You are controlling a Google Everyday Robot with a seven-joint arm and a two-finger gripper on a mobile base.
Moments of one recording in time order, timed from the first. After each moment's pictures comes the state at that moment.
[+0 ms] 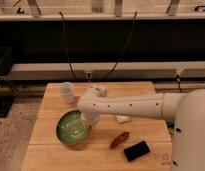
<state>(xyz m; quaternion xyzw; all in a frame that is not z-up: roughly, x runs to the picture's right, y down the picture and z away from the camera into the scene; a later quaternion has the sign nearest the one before) -0.059 0.211 0.787 -0.21 -0.27 -0.65 0.68</state>
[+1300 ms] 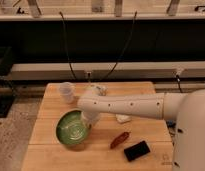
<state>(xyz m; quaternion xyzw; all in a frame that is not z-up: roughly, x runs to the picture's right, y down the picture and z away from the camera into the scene) -0.059 0.206 0.784 -0.20 -0.28 -0.67 0.66</state>
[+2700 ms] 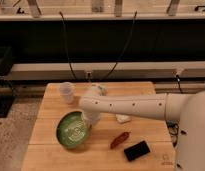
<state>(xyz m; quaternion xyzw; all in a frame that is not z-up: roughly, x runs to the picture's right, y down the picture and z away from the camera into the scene) -0.057 0.205 0.780 -0.18 -0.29 -0.69 0.63</state>
